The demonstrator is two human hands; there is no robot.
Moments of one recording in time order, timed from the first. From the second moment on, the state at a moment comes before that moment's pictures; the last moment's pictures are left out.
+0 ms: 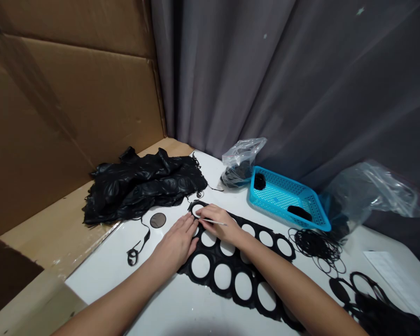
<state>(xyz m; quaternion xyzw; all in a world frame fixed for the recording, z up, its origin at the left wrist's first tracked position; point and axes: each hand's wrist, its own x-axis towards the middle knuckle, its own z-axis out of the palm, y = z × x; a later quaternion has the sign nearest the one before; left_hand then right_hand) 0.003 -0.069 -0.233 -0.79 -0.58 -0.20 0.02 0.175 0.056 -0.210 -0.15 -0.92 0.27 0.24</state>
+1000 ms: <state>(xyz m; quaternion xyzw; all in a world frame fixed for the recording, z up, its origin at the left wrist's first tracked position) 0.015 -0.067 -0.208 -0.79 -0.59 -0.19 0.05 0.227 0.075 -0.189 -0.43 -0.77 0.34 0.33</state>
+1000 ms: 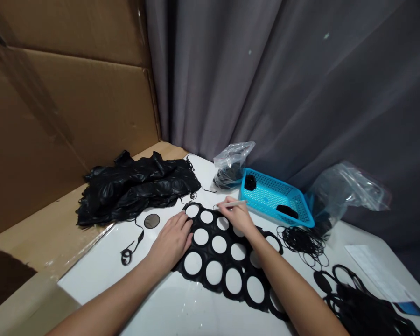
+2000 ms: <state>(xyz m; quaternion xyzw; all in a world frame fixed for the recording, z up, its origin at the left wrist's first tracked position) 0.024 -0.064 -0.230 -0.82 -0.54 -0.21 -0.02 0.225 0.086 -0.182 -0.46 -0.87 -0.05 0.20</state>
